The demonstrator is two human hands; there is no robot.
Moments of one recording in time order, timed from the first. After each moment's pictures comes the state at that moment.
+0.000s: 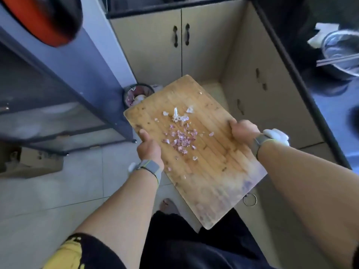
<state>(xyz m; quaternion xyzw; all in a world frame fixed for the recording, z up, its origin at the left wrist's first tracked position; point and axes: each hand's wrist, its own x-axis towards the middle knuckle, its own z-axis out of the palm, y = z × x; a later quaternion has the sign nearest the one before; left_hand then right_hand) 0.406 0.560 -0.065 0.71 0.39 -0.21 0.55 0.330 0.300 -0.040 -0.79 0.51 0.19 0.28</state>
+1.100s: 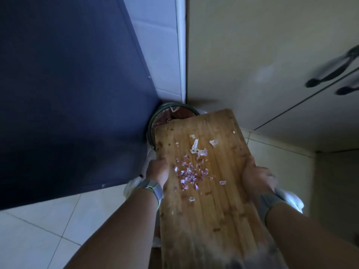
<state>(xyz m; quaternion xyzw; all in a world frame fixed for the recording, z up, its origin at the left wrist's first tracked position) 0.818 0.536 -0.452 0.74 0.45 -0.27 0.41 0.807 0.282 -0.407 -0.79 0.51 0.27 0.19</state>
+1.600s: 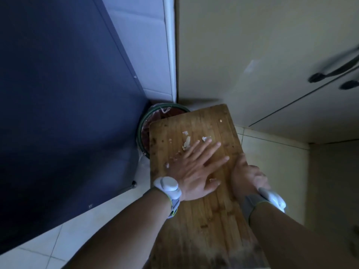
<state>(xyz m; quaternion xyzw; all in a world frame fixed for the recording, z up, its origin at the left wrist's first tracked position) 0.836 0.477 -0.444 0.89 -0.42 -0.12 0.09 0.810 0.311 -0.434 -0.85 0.42 0.30 0.07</state>
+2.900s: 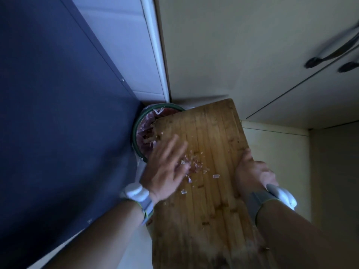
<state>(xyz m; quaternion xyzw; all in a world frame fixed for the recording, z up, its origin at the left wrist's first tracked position) 0.849 0.545 -0.455 0.93 -0.25 -0.16 0.19 0.823 0.313 -0.403 -0.75 0.58 0.26 0.17</state>
